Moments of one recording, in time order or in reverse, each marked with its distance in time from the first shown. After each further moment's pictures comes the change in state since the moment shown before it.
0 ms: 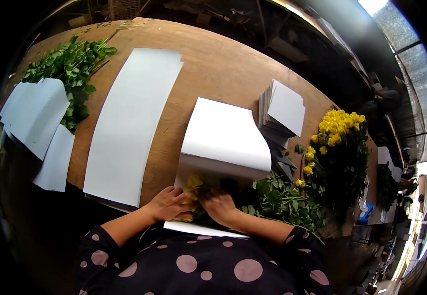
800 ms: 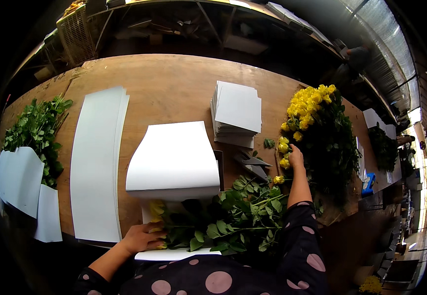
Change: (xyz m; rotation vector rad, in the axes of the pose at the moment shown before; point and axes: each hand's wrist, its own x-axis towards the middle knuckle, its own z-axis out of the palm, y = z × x) left_hand 0.011 0.002 0.001 -0.312 -0.145 -0.098; right_hand -0.222 0.349 -0.024 0.006 0.081 1.563
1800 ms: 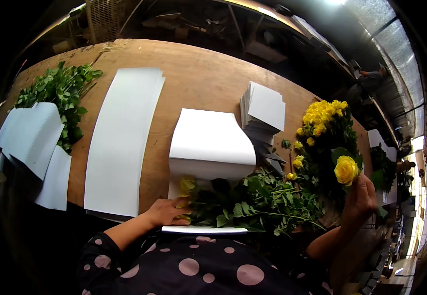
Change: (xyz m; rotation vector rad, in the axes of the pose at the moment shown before) left_hand -0.003 -0.004 0.008 0.079 0.084 0.094; right_hand -0.298 -0.141 -0.269 -0.058 0.724 -0.773
